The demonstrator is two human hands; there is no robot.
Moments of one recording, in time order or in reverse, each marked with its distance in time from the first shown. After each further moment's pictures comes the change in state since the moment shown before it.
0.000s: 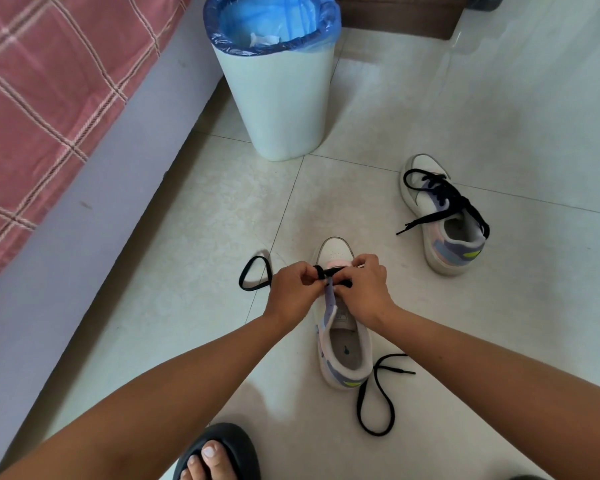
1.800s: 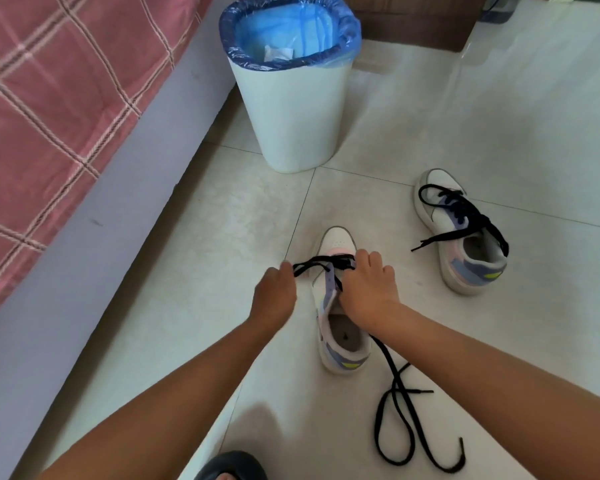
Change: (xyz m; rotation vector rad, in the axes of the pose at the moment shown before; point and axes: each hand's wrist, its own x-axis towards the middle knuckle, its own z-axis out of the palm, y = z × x) left_hand 0.030 0.007 -0.038 0.022 0.119 -0.434; right_hand 0.023 -0.043 -0.003 -0.821 -0.035 -0.132
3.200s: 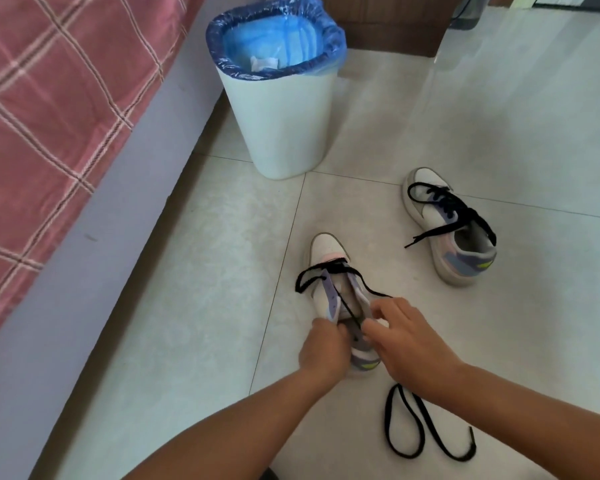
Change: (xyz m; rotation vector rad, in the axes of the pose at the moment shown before) left_hand -0.048 -0.042 0.055 0.345 -0.185 0.155; right_hand -0.085 0.038 0.029 0.251 0.362 -0.390
